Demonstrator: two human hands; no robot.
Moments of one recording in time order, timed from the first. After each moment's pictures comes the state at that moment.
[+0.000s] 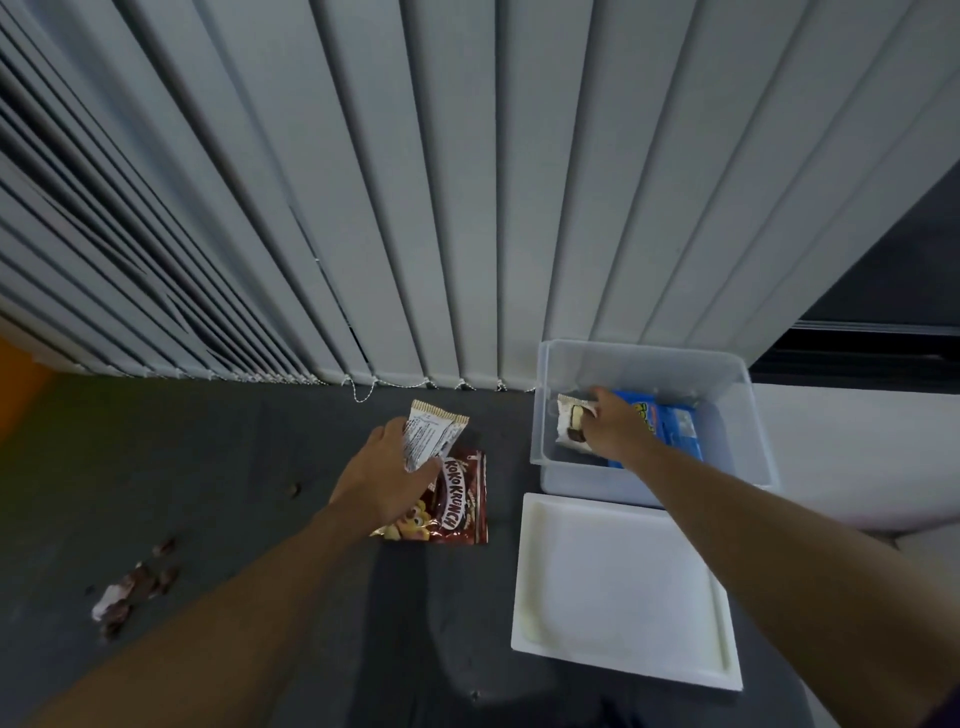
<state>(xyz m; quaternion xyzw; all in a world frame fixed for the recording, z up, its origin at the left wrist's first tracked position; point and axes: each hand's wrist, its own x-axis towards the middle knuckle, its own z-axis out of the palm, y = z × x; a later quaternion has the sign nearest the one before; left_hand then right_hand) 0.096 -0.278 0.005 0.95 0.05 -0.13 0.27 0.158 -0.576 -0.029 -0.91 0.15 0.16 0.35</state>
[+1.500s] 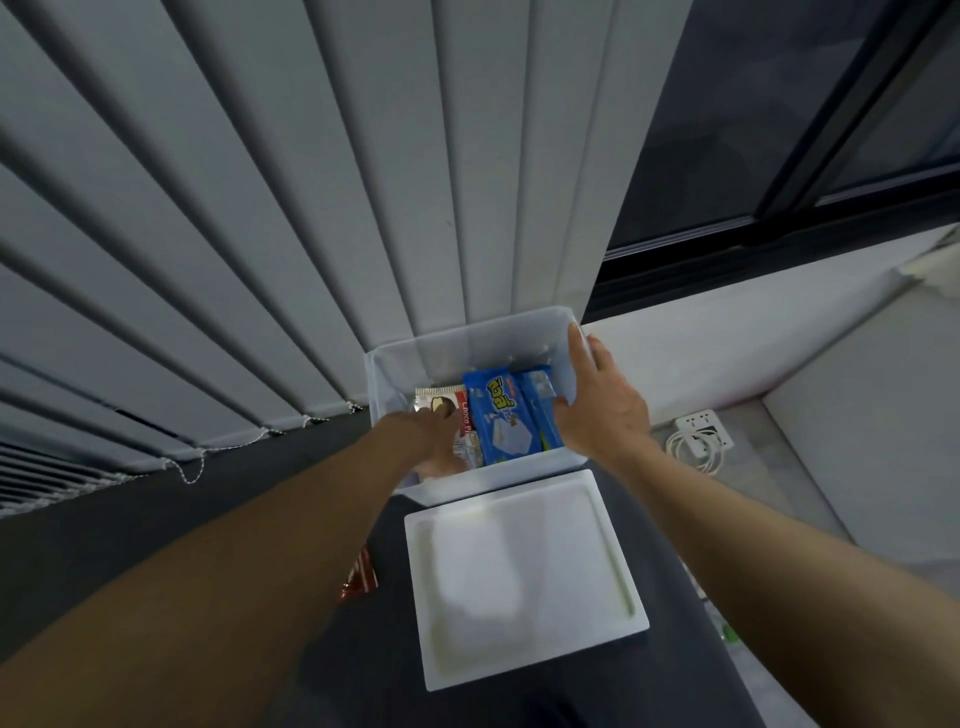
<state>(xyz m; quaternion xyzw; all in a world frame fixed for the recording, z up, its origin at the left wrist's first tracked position) 0.202 -0.500 -0.027 0.86 -0.33 -0.35 -0.18 0.101 -0.706 -0.026 -0.96 0.22 -0.01 0.19</state>
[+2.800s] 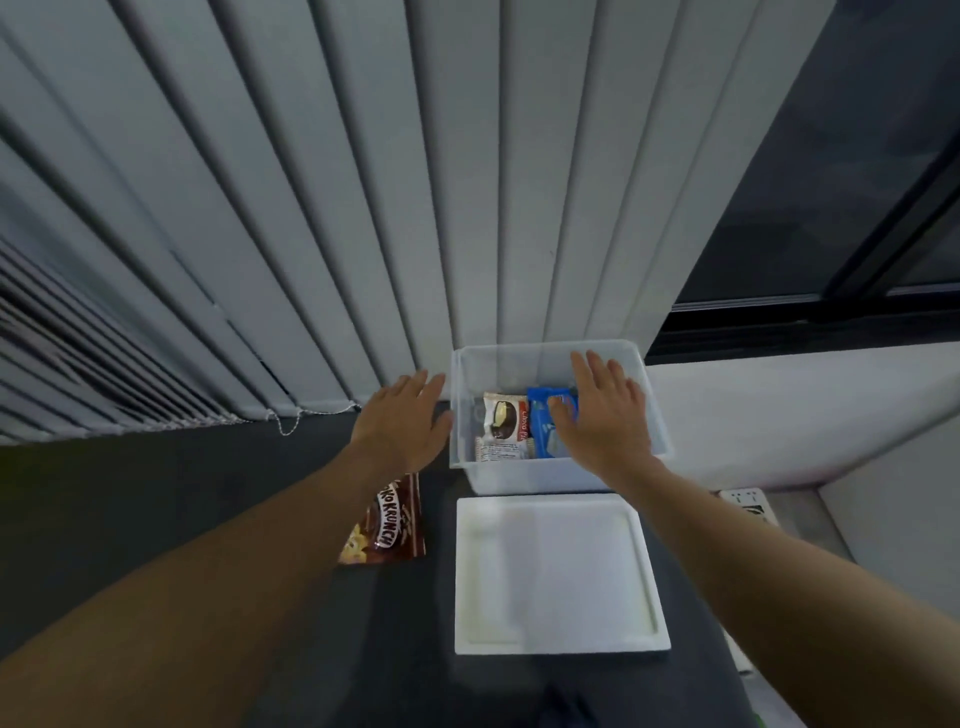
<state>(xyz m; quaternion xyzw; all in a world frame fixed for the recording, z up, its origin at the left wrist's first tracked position) 0.152 -0.389 0.036 0.97 -0.21 -0.09 0.03 0.101 -0.644 0.006 -0.98 0.10 -0.05 0.18</state>
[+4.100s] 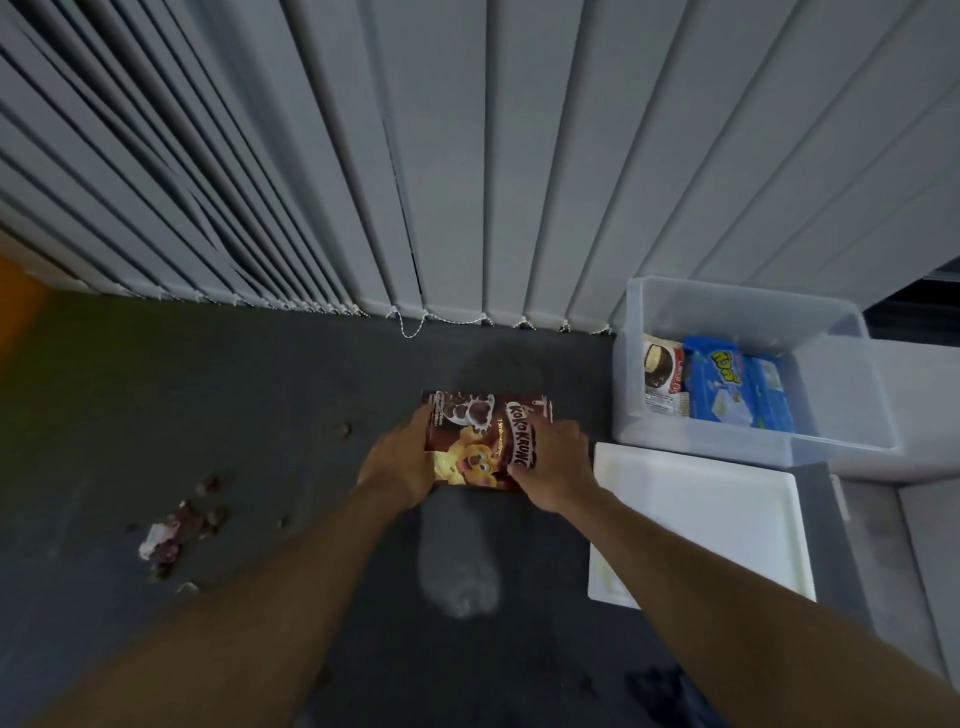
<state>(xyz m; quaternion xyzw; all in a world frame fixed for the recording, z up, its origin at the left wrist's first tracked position) 0.084 -0.192 -0.075 0.94 0.04 -0.23 0.25 0.079 -0.406 -0.090 -0.94 0.07 0.23 0.25</state>
